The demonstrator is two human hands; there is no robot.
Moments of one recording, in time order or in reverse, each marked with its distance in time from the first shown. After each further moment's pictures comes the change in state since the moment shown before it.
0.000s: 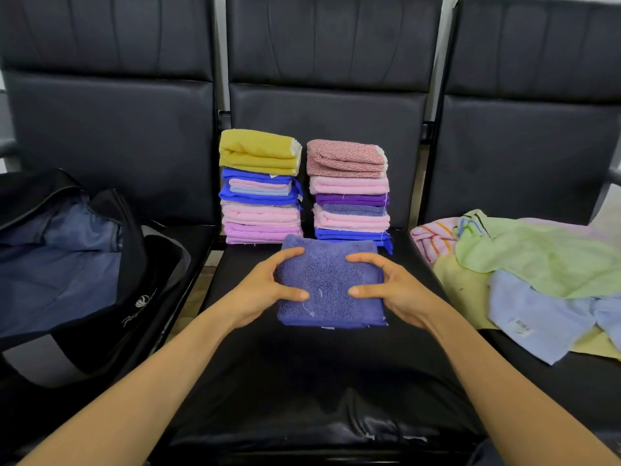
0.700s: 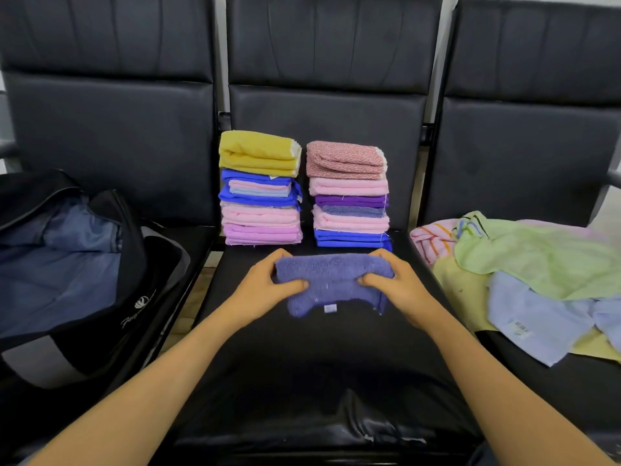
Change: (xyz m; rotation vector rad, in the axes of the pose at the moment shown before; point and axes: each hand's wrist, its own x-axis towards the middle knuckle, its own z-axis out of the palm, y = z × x) left_hand -0.003 0.002 -0.002 0.381 0.052 0.203; right_hand 0.001 -0.003 -0.002 -0.331 0.227 -0.120
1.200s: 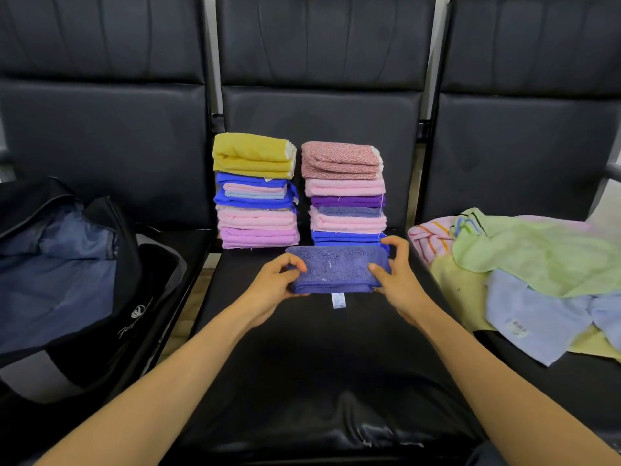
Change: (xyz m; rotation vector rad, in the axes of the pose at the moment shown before) left_hand 0.024 0.003 0.022 -0.427 0.067 -0.237; right_hand 0.023 0.027 -0.003 0.038 0.142 0.010
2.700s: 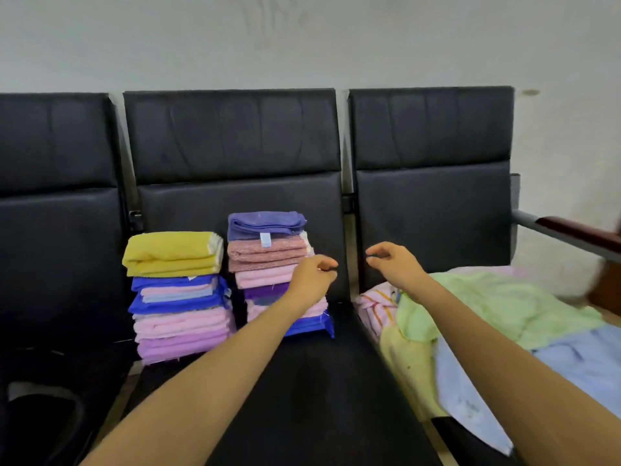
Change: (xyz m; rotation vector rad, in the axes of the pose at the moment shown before) left_hand 0.151 0.108 0.158 0.520 -0.023 0.240; right_hand 0.118 -0.079 -0.147 -0.390 0.250 0.035
